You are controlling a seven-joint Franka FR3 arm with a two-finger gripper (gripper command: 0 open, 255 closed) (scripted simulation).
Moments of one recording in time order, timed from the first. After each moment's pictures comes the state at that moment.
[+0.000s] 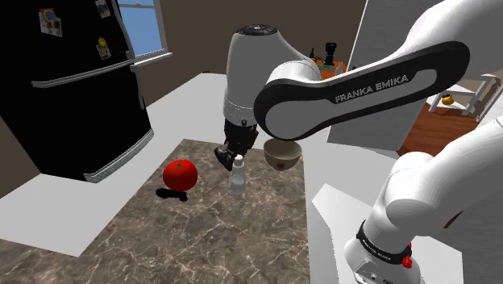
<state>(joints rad) 0.04 -0.48 0.47 -2.44 0.07 2.17 0.45</state>
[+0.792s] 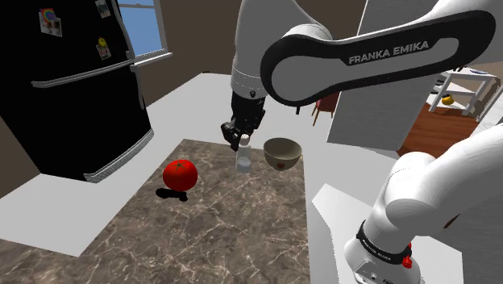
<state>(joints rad) 0.03 -0.54 0.40 -2.36 0.07 2.03 0.38</state>
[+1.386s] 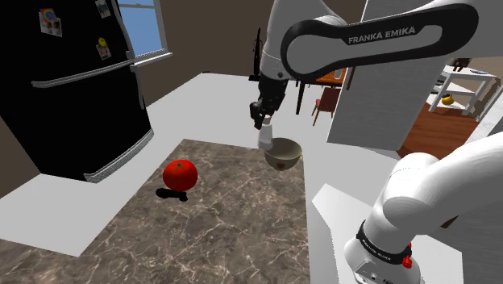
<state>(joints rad) -0.03 -0.61 0.20 -2.41 0.03 2.02 0.14</state>
